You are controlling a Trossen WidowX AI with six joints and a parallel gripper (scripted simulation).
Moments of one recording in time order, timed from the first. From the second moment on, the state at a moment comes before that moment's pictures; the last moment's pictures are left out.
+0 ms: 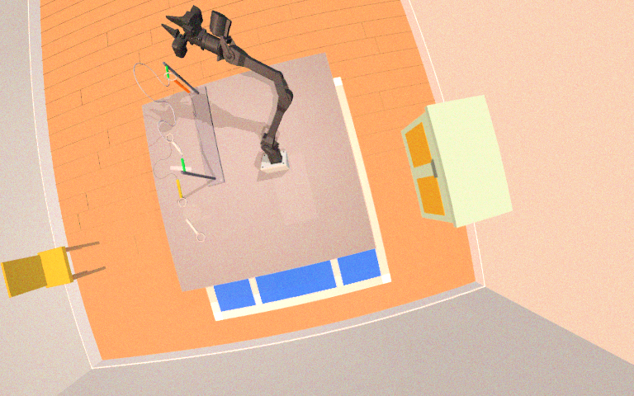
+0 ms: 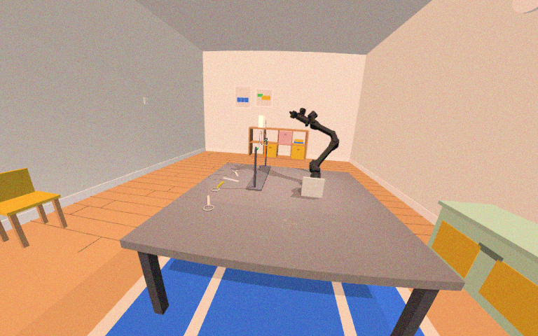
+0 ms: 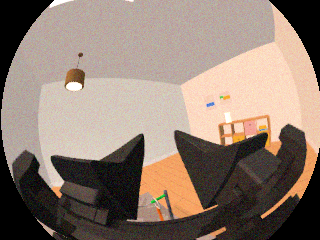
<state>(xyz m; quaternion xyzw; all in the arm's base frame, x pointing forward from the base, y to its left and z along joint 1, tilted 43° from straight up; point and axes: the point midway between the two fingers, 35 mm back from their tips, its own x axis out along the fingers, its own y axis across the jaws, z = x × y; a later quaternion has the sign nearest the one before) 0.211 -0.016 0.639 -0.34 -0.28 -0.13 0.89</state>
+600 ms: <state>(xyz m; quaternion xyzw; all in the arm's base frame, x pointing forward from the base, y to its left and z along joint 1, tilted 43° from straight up) 0.370 -0.150 0.525 -0.45 -0.10 -0.04 0.89</state>
